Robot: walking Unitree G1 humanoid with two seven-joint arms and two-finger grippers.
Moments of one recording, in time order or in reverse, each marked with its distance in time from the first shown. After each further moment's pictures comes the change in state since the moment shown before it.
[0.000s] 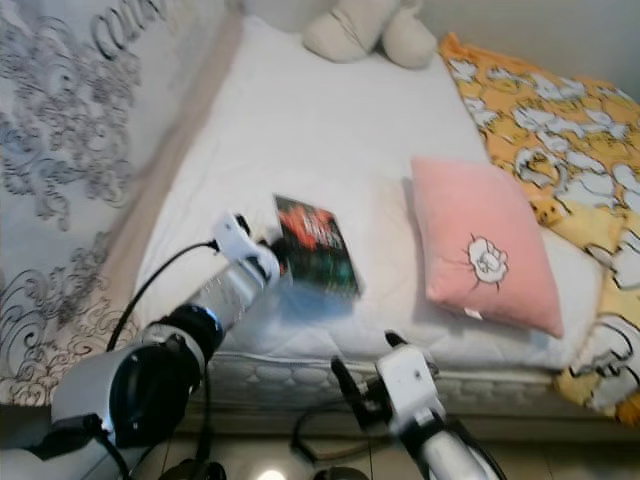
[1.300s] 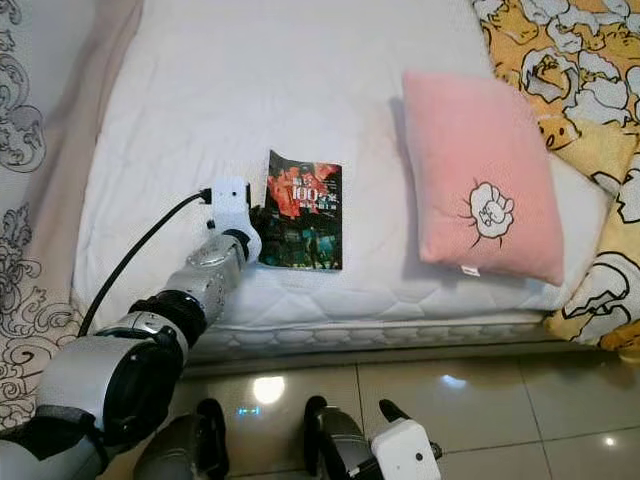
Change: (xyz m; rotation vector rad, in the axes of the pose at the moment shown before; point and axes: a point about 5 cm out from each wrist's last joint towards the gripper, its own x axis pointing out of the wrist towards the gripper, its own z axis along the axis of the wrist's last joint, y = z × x) left arm -0.004 -0.001 0.053 0.699 -0.217 0.083; right arm -0.057 0.048 0.001 0.110 0.115 0.026
